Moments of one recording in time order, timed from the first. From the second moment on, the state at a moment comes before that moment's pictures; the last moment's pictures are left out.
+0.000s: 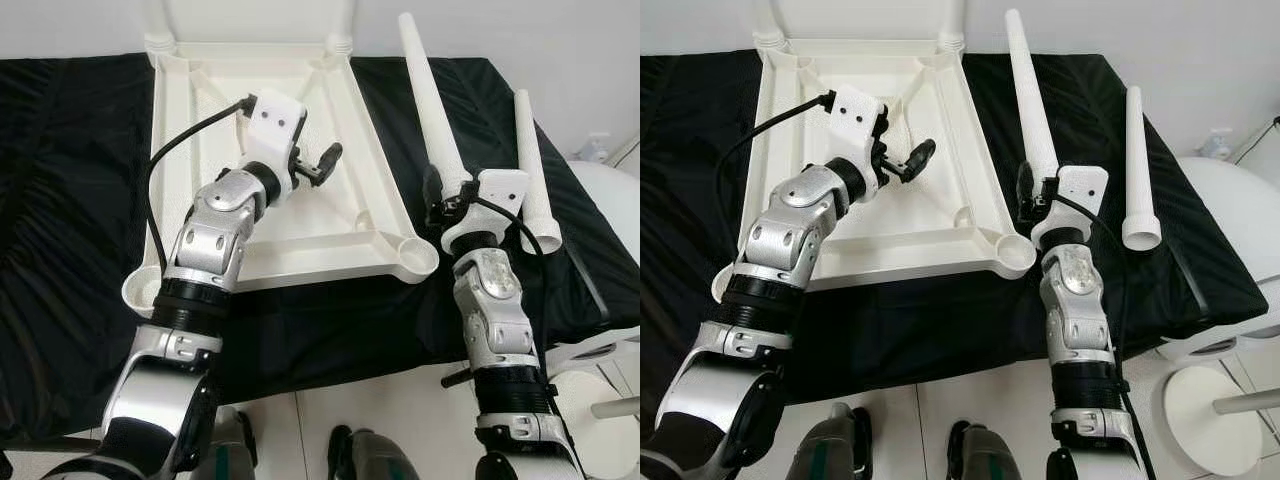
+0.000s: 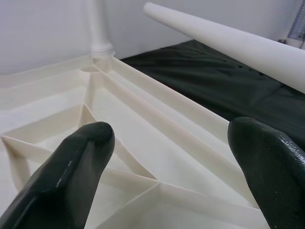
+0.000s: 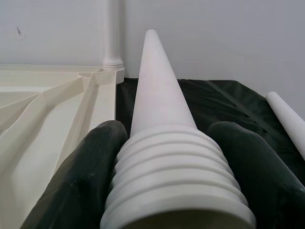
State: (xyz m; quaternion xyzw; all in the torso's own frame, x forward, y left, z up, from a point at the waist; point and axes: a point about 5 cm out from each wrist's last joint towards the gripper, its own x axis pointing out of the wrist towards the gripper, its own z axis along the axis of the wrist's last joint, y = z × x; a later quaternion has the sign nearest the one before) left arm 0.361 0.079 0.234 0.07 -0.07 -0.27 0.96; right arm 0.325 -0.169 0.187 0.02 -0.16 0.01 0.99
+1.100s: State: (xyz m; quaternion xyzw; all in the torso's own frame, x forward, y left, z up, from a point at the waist) left arm 0.353 0.087 0.203 0.04 -0.05 -0.25 0.97; right arm 0.327 -0.146 0.189 0.03 -0.22 0.05 0.97
